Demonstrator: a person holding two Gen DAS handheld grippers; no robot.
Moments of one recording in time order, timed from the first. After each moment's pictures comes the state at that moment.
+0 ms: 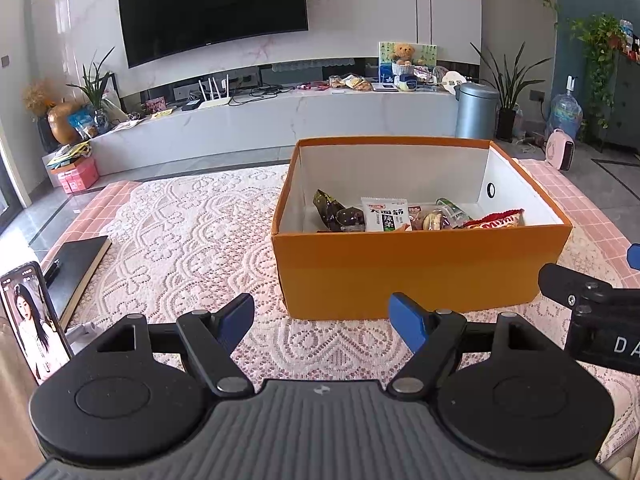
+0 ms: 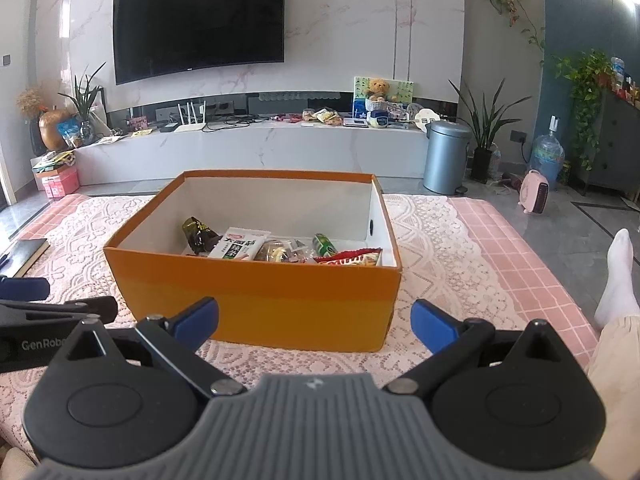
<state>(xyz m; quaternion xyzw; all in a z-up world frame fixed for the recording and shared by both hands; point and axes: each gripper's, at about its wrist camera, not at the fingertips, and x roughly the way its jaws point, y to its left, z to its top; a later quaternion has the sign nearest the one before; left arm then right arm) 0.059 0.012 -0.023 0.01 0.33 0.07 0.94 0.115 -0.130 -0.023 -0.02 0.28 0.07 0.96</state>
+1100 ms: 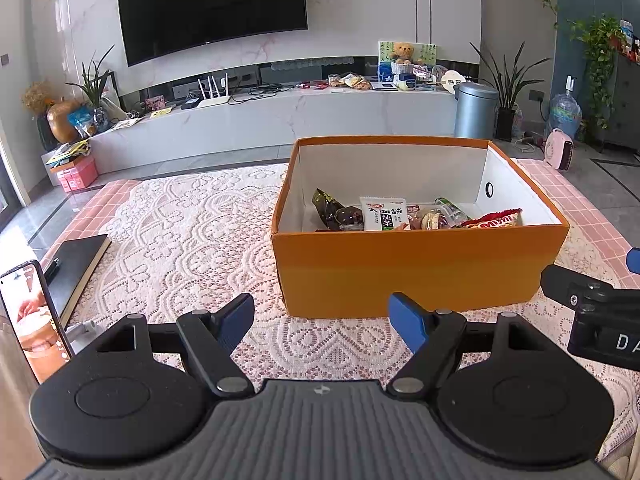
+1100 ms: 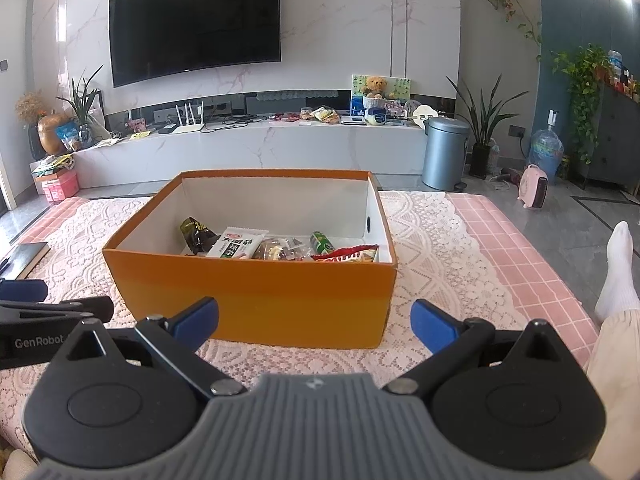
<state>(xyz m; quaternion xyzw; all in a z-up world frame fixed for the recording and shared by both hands) 0.059 0.011 -0.020 0.01 0.34 0.07 0.94 0.115 -0.134 -0.025 -0.01 0.28 0.07 0.96</state>
